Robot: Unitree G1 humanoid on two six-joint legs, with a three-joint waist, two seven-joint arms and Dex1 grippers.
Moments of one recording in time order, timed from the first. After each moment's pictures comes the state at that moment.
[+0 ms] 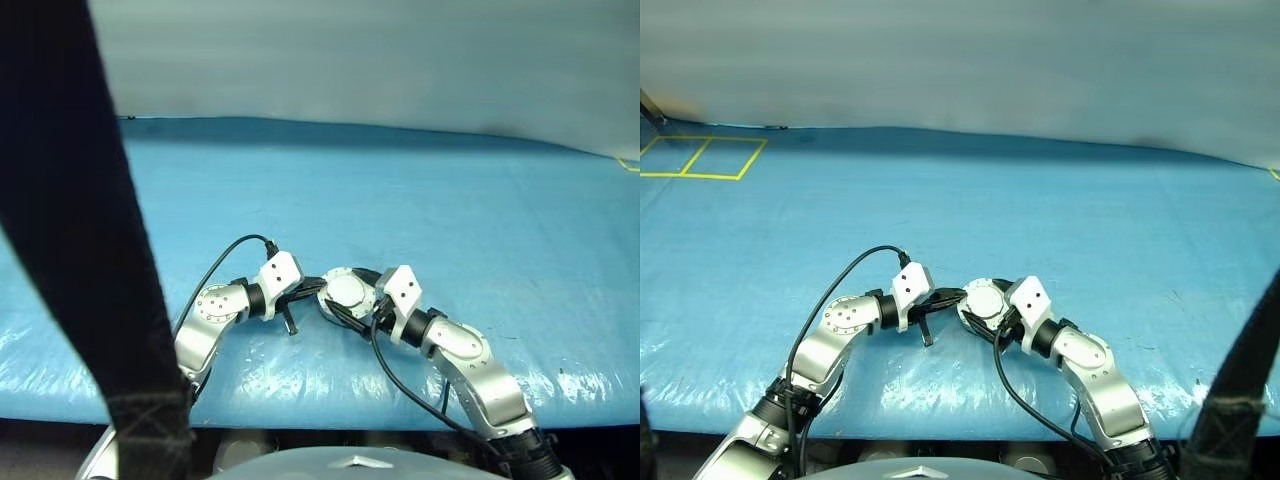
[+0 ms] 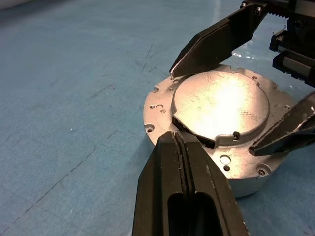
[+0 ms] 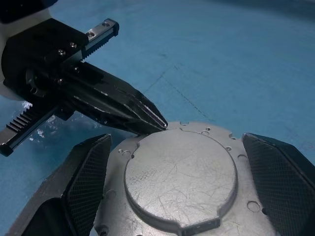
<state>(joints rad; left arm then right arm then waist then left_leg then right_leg) -0.22 0.36 -0.33 0.03 -0.08 0.14 -0.79 0.07 -0.34 0.18 -0.29 0.24 0.24 0.60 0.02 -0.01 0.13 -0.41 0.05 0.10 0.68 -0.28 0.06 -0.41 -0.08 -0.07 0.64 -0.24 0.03</state>
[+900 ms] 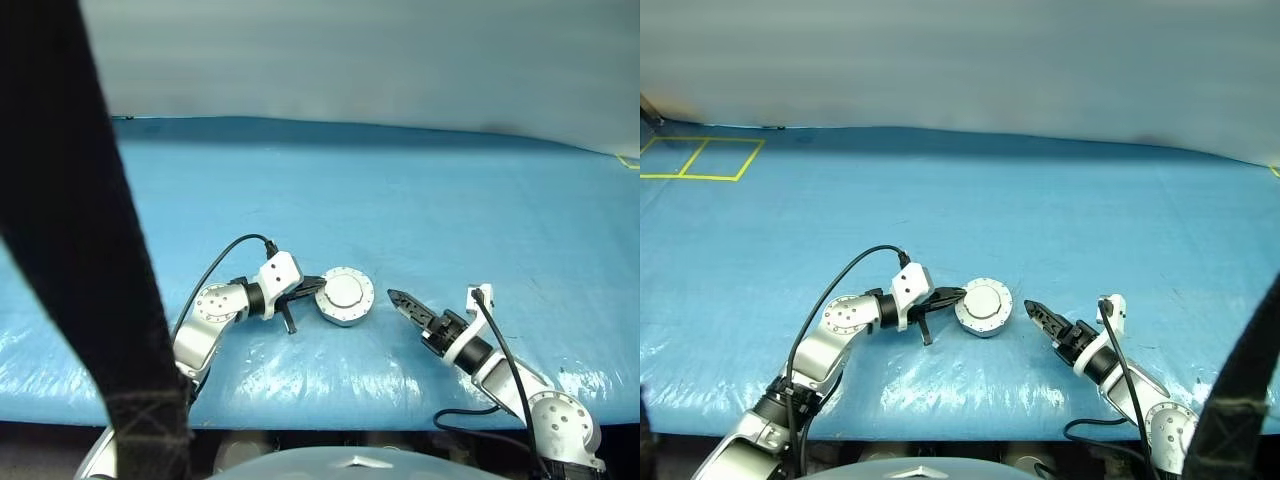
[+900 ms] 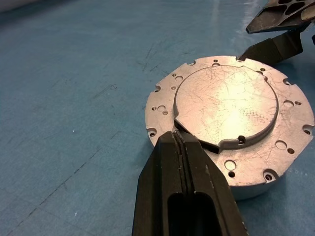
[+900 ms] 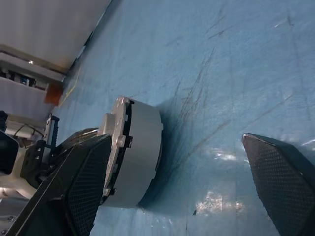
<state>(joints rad) -0.23 0.36 -0.34 0.05 -0.08 0.10 -0.80 0.19 -0.31 -0.28 -0.25 1.11 0.92 0.35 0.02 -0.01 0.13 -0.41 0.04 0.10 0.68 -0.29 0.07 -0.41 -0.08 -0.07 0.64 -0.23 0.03</state>
